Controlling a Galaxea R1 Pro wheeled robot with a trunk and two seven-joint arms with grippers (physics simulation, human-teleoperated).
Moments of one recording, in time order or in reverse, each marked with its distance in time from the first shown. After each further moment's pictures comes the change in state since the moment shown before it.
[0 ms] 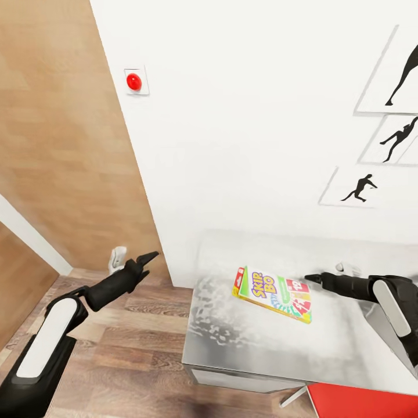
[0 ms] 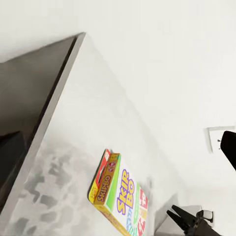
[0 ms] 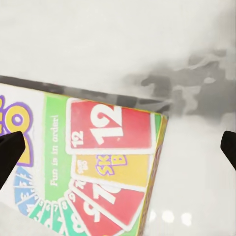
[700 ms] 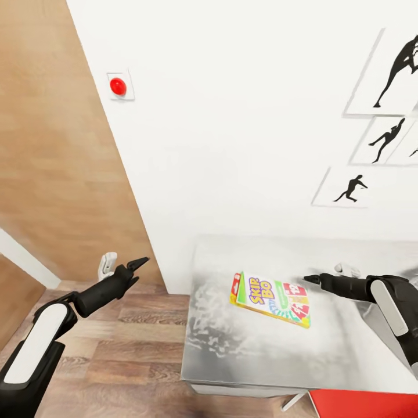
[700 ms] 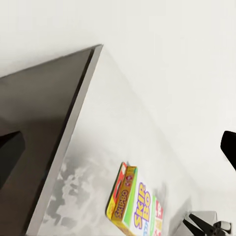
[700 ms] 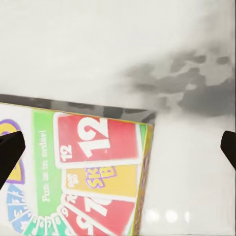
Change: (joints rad) left arm 0.028 0.044 0.039 0.029 -0.001 -0.003 -0.004; right arm -0.004 0.012 -0.003 0.008 0.002 0.012 -0.025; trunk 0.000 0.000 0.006
